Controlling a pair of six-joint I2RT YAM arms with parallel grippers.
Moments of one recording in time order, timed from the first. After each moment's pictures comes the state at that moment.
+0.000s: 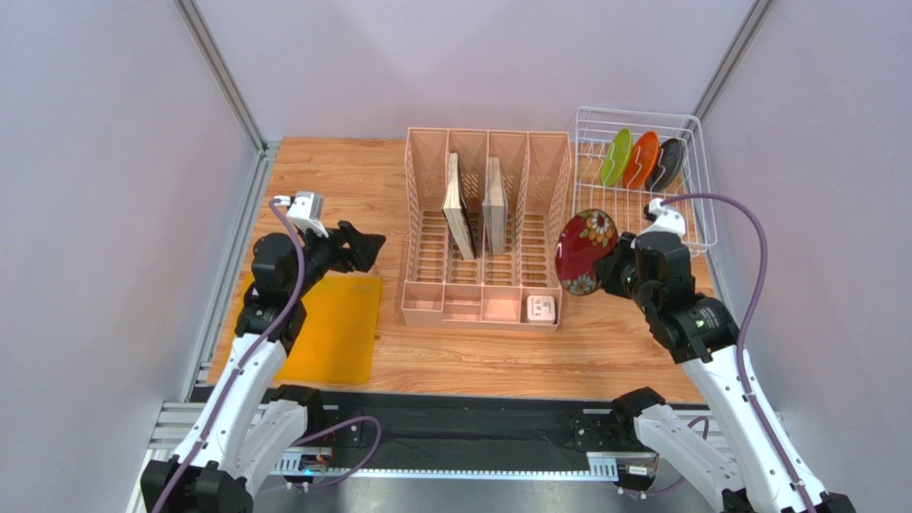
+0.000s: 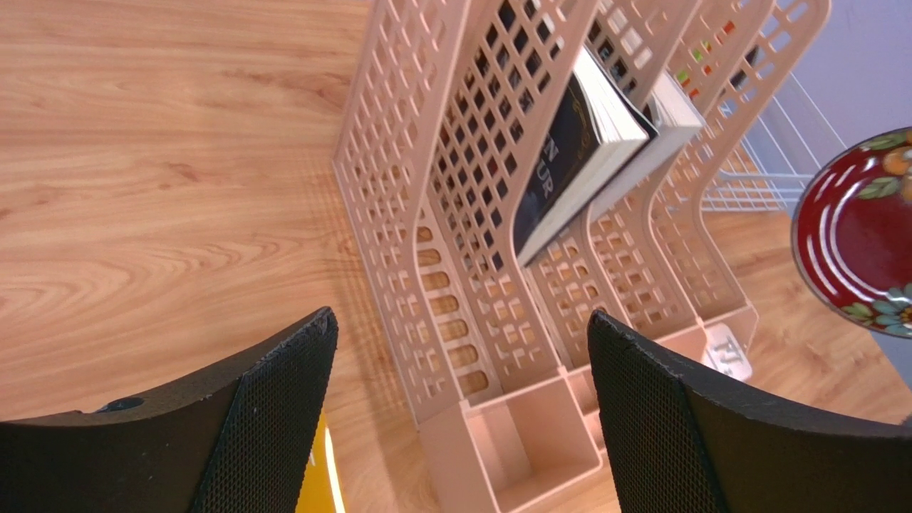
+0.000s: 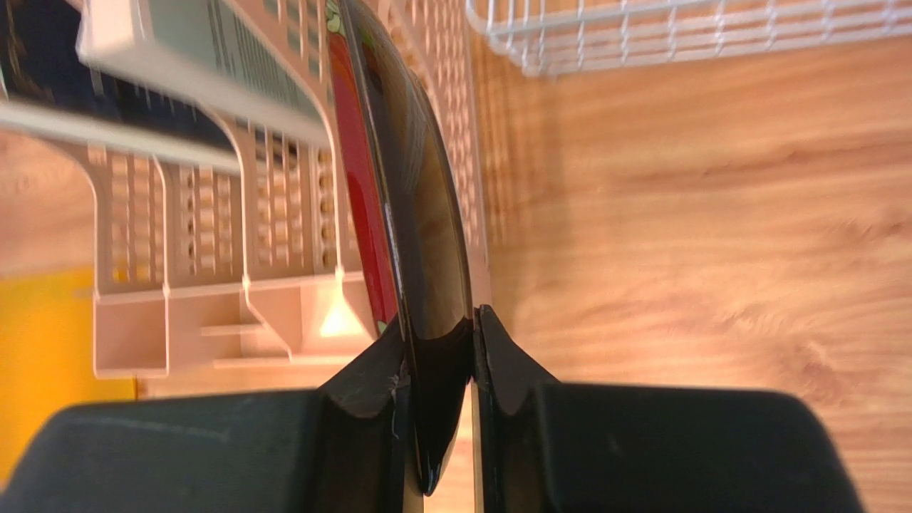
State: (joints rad) left arm -0.13 0.81 0.61 0.04 0.37 -0.34; right arm 0.35 0.77 0.97 -0.75 0.22 0.52
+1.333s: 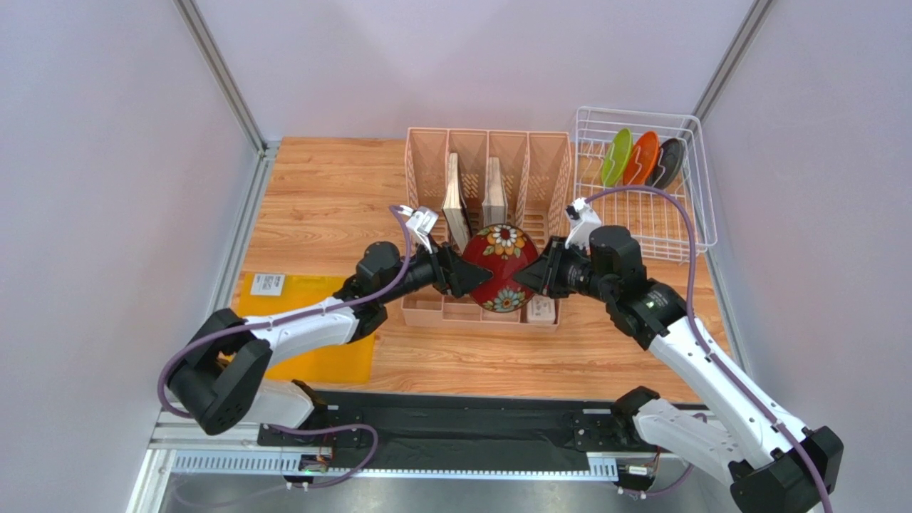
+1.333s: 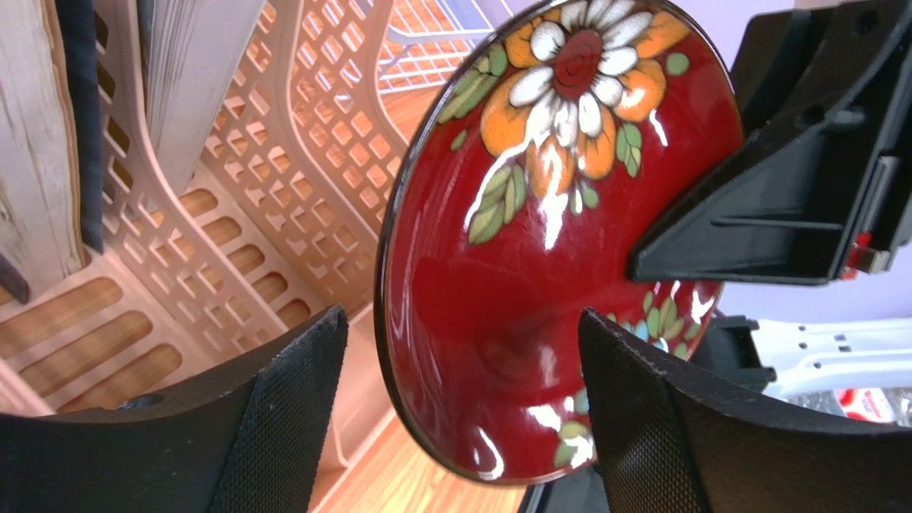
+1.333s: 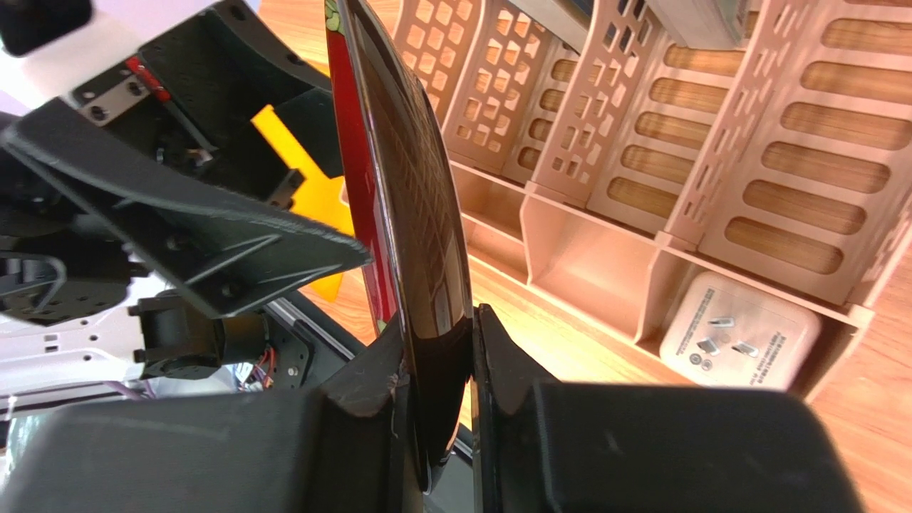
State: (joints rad) left arm -0.70 1.34 0.59 0.69 0.37 -0.65; right arm 0.53 0.92 0.84 -0.40 -0.27 0.60
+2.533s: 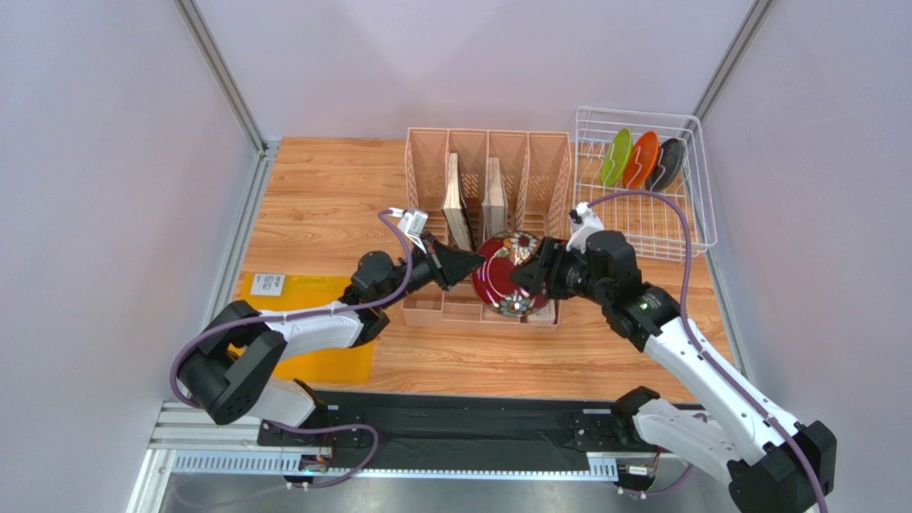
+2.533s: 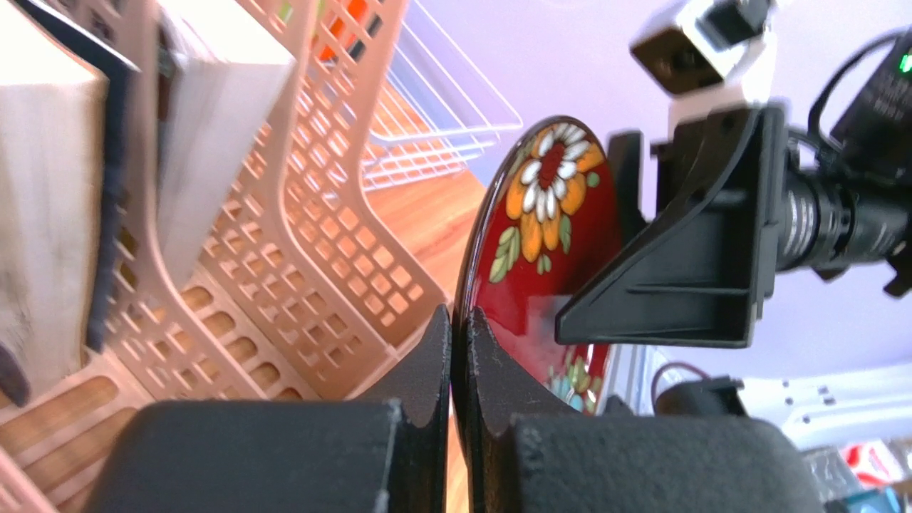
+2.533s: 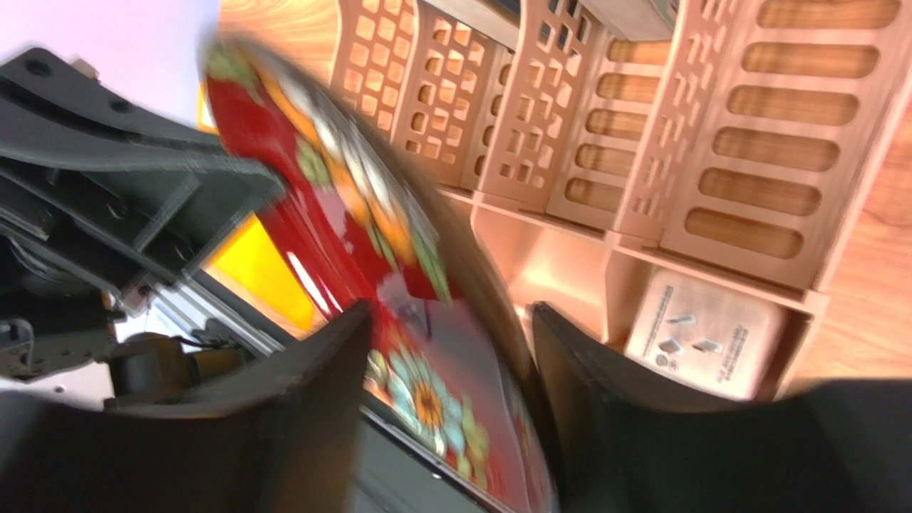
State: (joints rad) left arm -0.70 1.42 0.53 1.03 0.30 -0.70; right arm 0.51 0.92 0.76 -0.34 -0.21 0.64
